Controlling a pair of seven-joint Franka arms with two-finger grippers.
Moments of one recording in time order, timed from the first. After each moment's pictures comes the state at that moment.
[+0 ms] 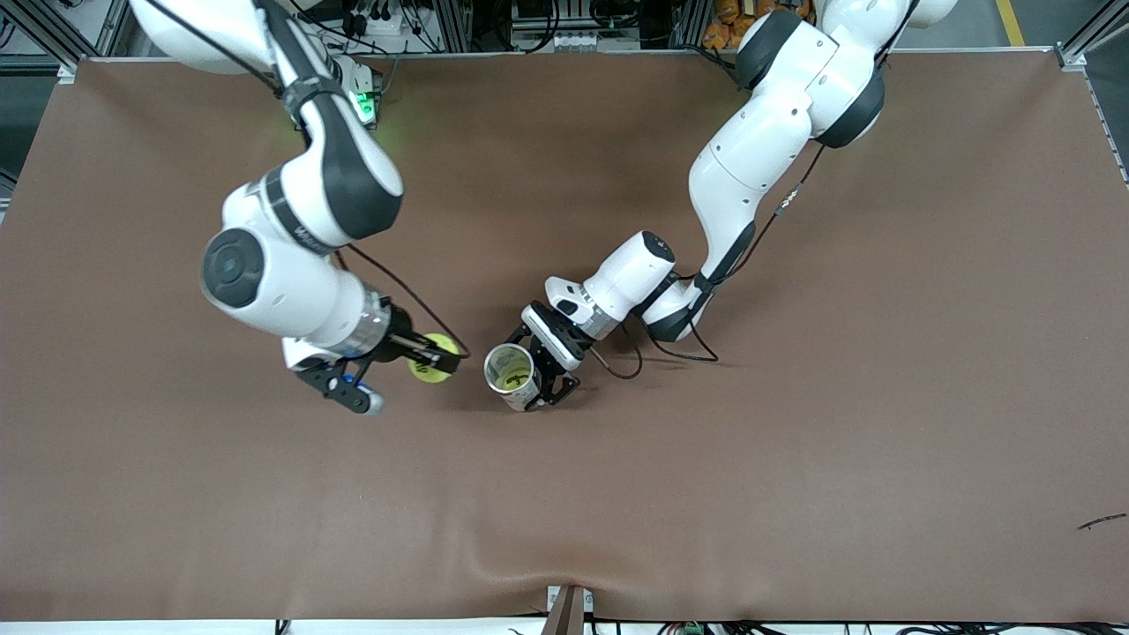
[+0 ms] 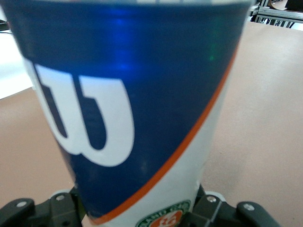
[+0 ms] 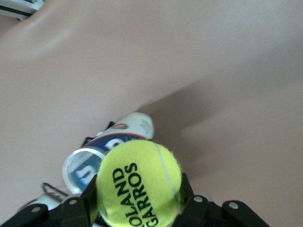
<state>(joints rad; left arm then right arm) -0.52 1.15 -0.30 -1.40 0.25 3.54 0.08 0.44 0.49 -0.02 -1.42 0.32 1.99 0.83</state>
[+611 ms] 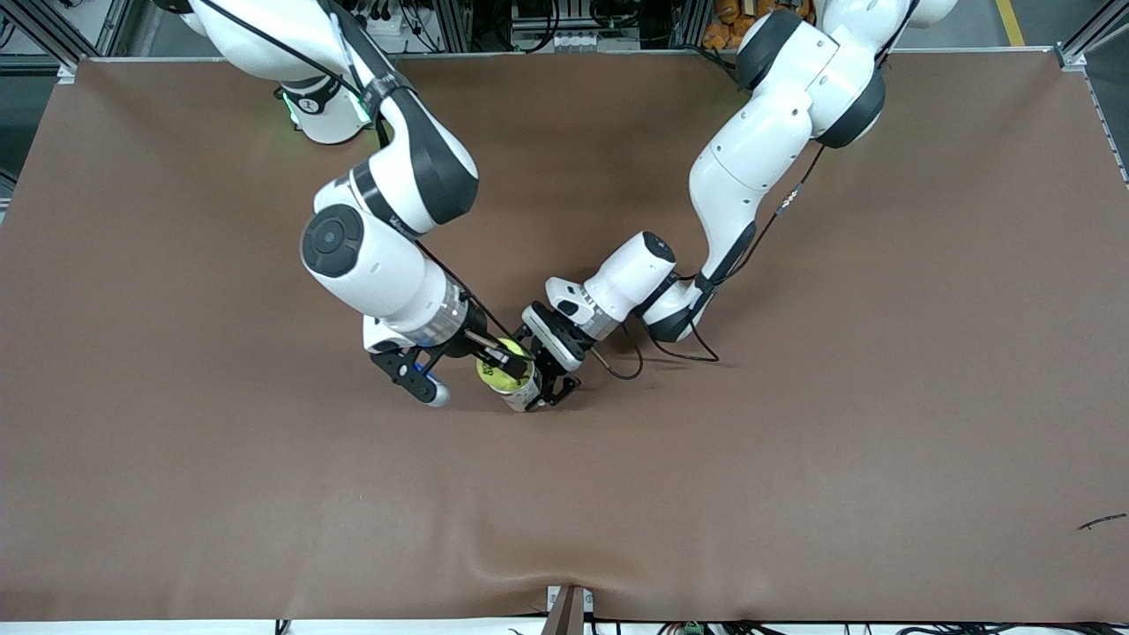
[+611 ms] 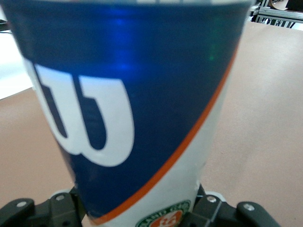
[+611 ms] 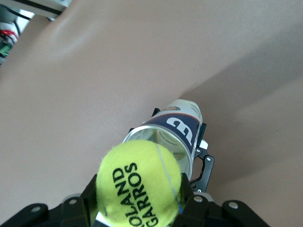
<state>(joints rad) -0.52 1.15 -0.30 -1.40 0.25 3.54 0.08 0.55 0.57 -0.03 -1.38 0.32 2.16 1.00</state>
